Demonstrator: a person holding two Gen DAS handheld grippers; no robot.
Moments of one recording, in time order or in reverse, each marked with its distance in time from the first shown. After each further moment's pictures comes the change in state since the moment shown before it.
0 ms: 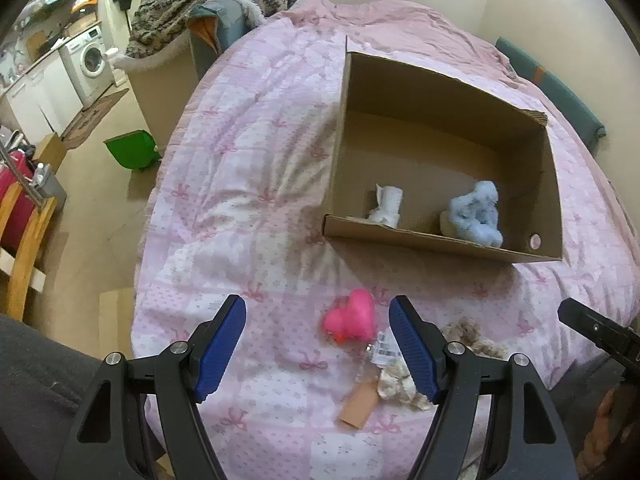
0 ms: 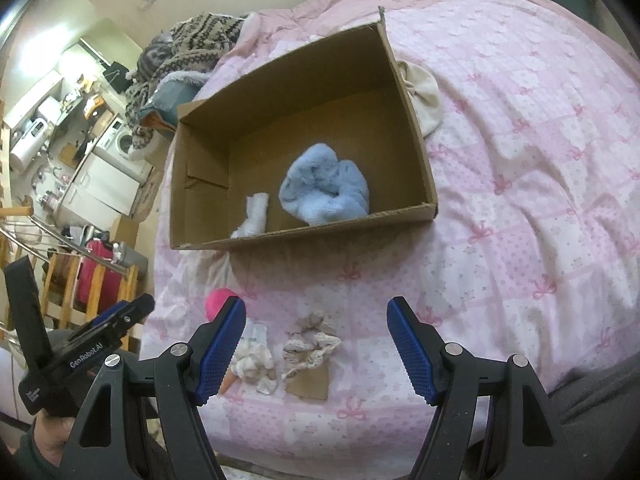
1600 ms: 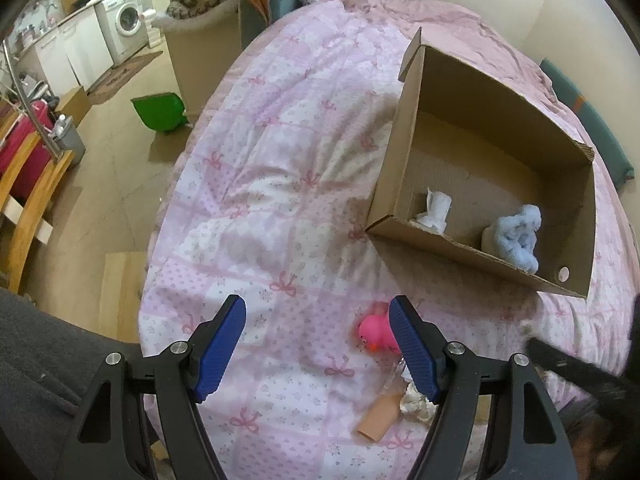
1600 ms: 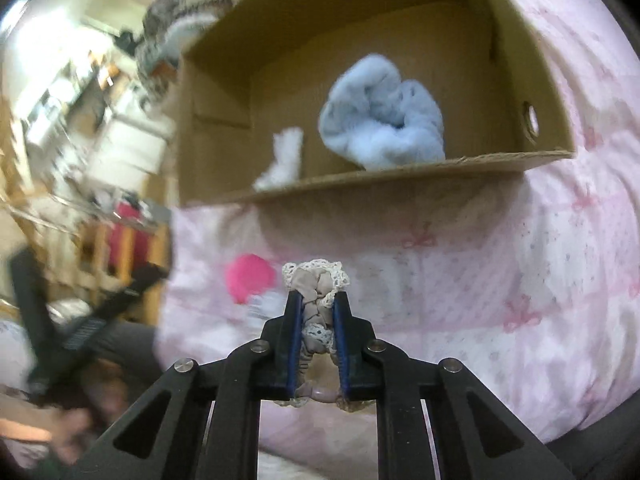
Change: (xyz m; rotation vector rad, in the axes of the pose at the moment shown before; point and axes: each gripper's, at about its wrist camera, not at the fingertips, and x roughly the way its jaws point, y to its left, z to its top) left arm 0.025 0.036 0.004 -0.161 0.069 0.036; right arm 0.059 0.013 0.006 0.026 0.212 0.173
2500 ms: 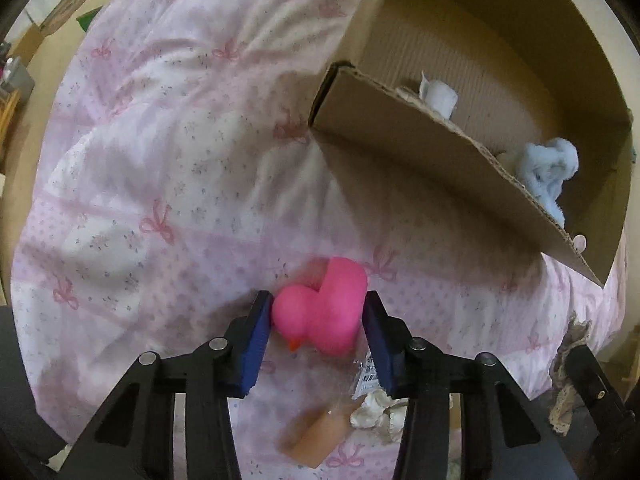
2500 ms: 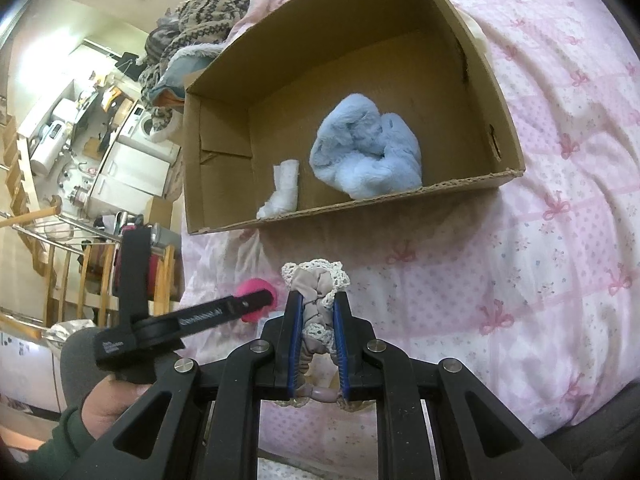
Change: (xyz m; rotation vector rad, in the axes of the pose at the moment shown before) left arm 0.107 -0.032 -0.001 -0.025 0.357 -0.124; right arm -0.017 -0.003 -0.004 0.014 -0.071 -0.006
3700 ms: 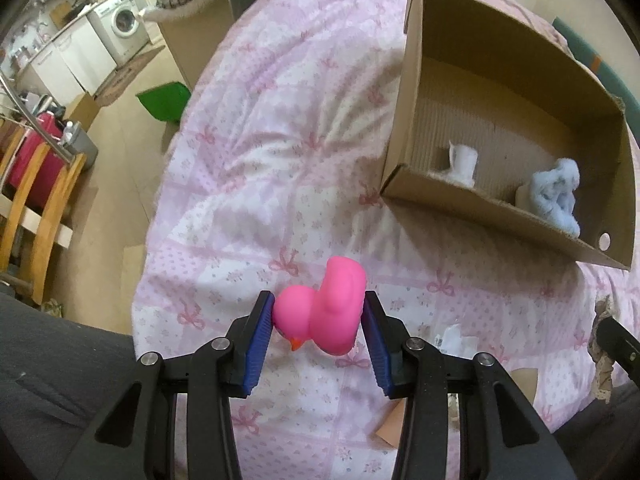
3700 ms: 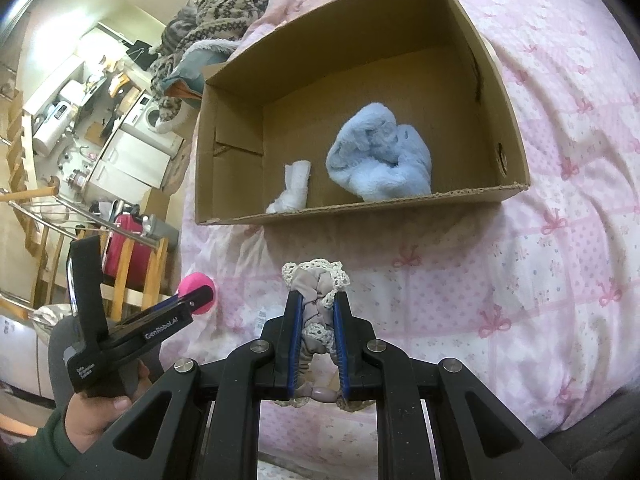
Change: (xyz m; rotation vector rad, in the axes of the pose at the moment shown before) left arm -0.068 0.005 -0.035 0.076 -0.284 0.257; right arm -0.004 0.013 -0.005 -0.079 -0.029 -0.028
